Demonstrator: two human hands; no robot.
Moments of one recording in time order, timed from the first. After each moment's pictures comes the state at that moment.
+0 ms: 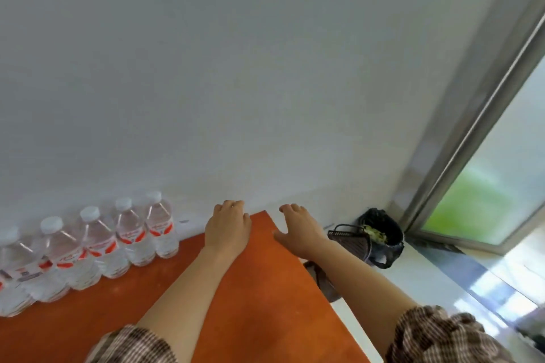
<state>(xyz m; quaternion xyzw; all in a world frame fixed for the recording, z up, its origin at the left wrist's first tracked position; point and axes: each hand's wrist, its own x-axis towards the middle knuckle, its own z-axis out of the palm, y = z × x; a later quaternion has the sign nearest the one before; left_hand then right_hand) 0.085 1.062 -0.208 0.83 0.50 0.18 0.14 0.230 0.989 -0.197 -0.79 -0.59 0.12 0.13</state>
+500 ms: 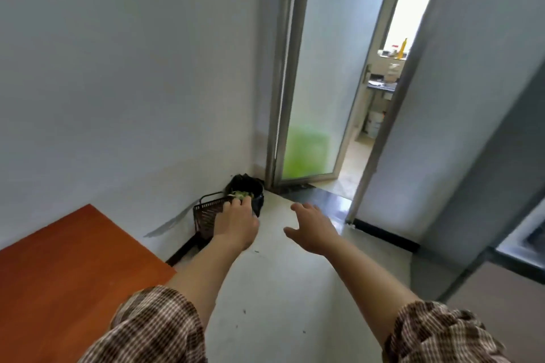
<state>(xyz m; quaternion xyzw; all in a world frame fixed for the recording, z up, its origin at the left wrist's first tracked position) 0.327 0.681 -0.206 0.95 0.27 0.05 0.13 0.412 0.530 -0.200 -0.93 -0.34 0.06 0.13</state>
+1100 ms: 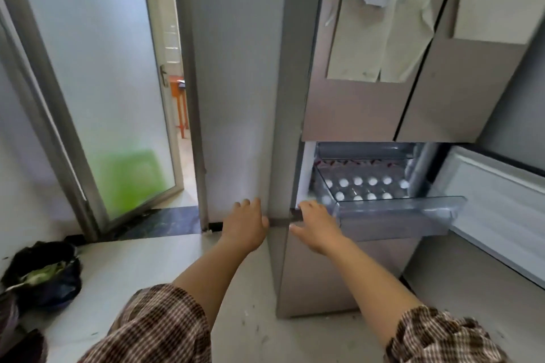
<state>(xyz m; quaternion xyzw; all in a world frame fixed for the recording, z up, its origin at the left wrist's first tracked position) 0.558 0.283 -0.188 0.98 -0.10 0.04 0.15 0.536 0.119 -0.180 -0.99 0.02 0.01 0.14</state>
